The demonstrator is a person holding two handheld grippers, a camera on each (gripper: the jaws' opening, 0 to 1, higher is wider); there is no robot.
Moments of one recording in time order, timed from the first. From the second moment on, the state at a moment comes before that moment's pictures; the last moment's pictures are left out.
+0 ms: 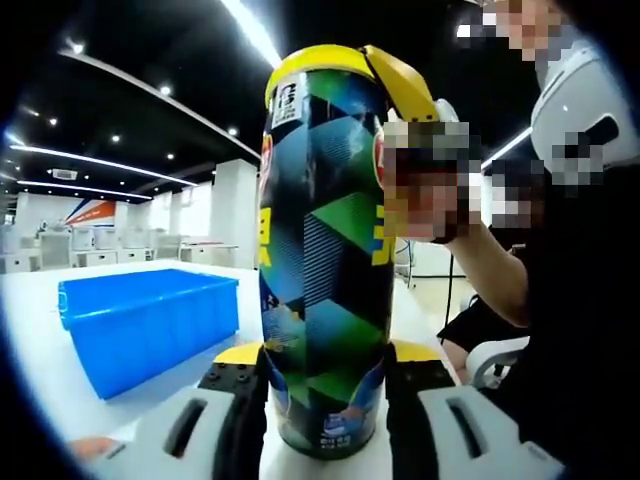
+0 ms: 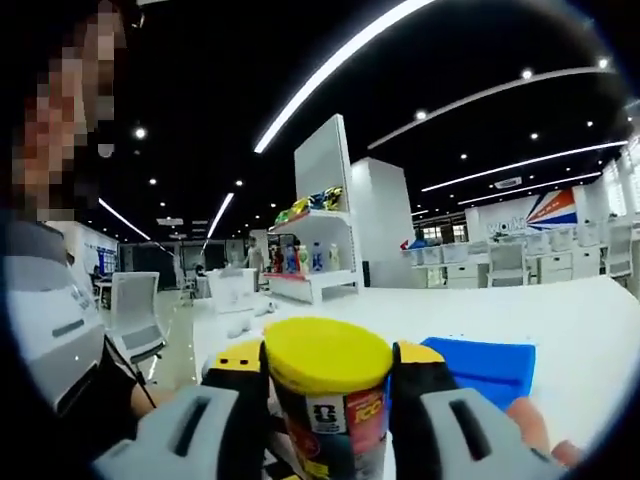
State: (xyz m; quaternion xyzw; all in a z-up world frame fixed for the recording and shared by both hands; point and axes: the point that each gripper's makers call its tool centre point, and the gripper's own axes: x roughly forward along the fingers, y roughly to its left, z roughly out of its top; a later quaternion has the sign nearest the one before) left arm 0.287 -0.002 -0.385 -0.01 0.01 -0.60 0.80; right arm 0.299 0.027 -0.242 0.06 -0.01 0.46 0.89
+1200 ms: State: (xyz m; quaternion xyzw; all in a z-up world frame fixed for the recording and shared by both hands) left arm 0.285 -0.003 -0.386 0.00 0.00 -0.60 0.80; right arm 0.305 0.000 -0.211 0.08 -0.06 0.43 0.90
